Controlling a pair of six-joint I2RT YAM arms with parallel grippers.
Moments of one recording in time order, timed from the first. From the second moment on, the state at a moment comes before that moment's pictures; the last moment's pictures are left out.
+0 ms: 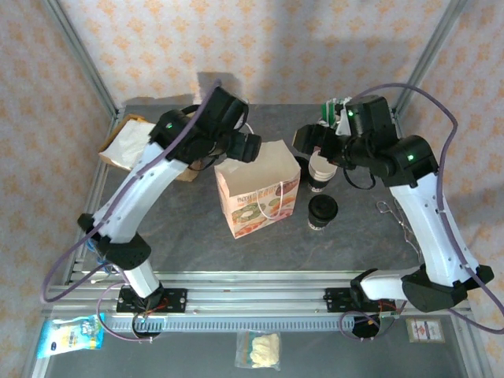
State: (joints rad) left arm -0.69 1.73 2.22 -1.39 -0.23 -0.33; right arm 0.48 1.31 1.84 -1.23 -0.15 0.65
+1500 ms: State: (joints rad) left arm -0.69 1.66 1.95 -1.41 -0.16 -0.66; right arm 0.48 1.28 1.67 -1.19 -0.23 0.67
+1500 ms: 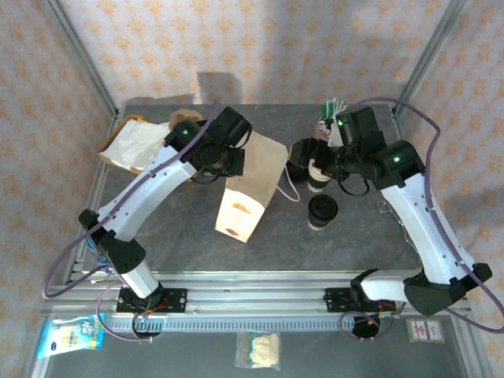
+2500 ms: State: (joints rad) left arm -0.65 1.48 1.82 -1.22 -0.18 -0.87; right arm 0.58 1.46 1.85 -1.22 -0.11 0.69
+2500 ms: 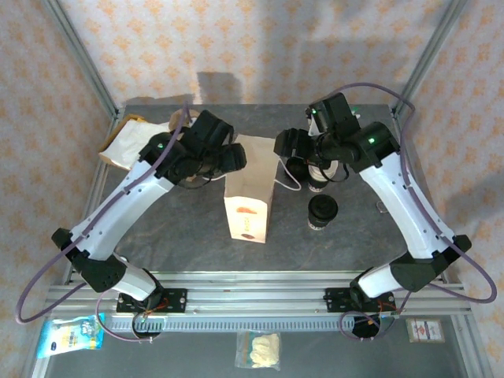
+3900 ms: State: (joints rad) left arm -0.04 1.65 1.71 -1.15 -0.24 -0.52; right arm 0.50 1.39 1.73 -1.07 -0.13 0.58
